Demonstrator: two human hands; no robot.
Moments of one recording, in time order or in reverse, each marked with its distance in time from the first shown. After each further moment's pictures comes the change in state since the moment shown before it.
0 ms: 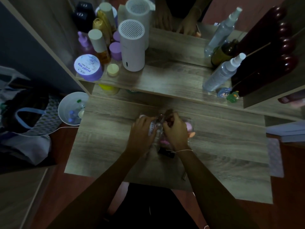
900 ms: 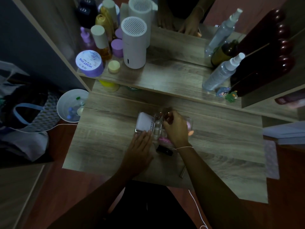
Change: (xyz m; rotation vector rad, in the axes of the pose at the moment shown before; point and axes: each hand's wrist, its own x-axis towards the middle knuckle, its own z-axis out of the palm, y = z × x) left_hand -0.070 -0.029 0.028 0.441 -0.254 0.249; right_hand 0.000 -0.009 -0.016 -0.116 -0.017 -0.073
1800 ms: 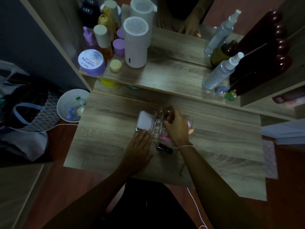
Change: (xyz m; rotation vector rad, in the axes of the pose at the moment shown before) left_hand -0.003 -0.004 0.004 -0.004 0.018 0.022; right_hand -0.005 -0.003 -0.004 0.019 0.016 0.030
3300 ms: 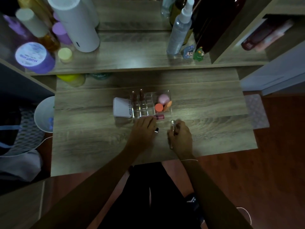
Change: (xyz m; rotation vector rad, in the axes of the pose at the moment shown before) left_hand 0.045 0.051 0.005 -0.077 0.080 0.221; right_hand -0.116 0.098 0.005 0.090 0.178 0.376
